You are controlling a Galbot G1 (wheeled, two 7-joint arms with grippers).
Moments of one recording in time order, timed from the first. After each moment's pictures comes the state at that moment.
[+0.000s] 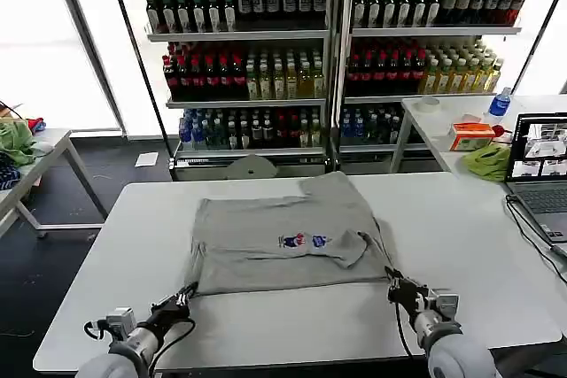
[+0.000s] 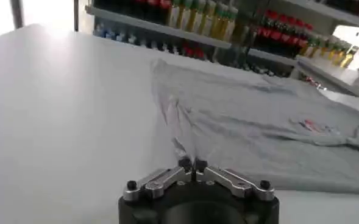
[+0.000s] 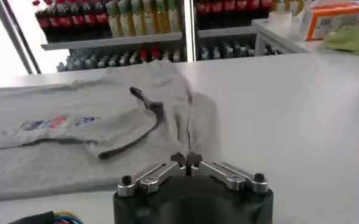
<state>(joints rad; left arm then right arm) 1.51 -1.15 -0.56 -1.99 -0.68 0.51 -0.04 -1.45 0.97 0.41 2.06 0.67 -0.44 0.27</state>
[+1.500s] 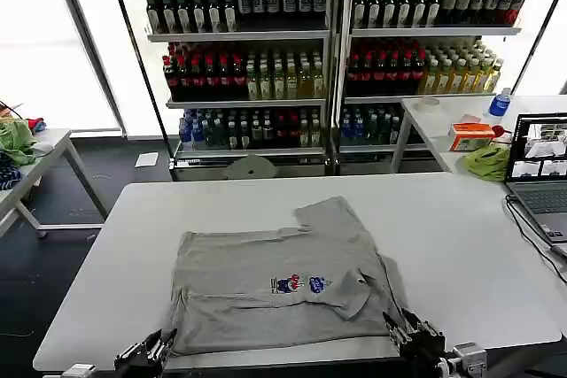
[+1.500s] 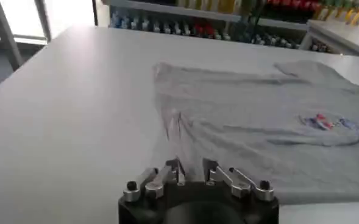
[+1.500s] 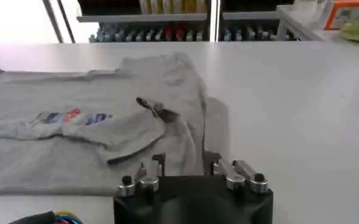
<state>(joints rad) 1.86 -1.17 -0.75 -2.30 -0.59 0.57 -0.04 -1.73 0.88 0.54 2.27 0.70 -0.45 0.25</state>
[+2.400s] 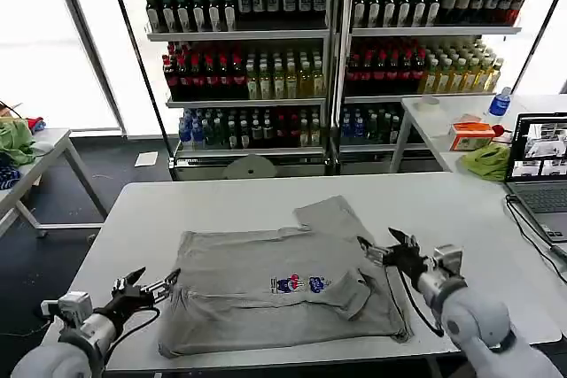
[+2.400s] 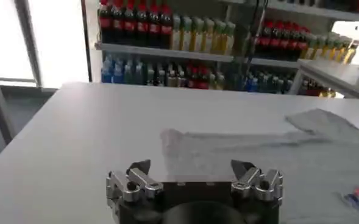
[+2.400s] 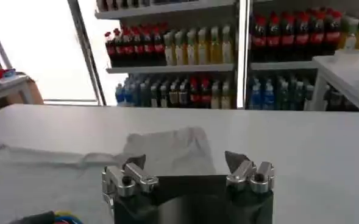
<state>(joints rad) 1.46 -0.99 -0.70 -2.04 -0.75 0.58 -0.01 -0.95 0.96 0.29 1.79 0.70 -0.53 -0.04</state>
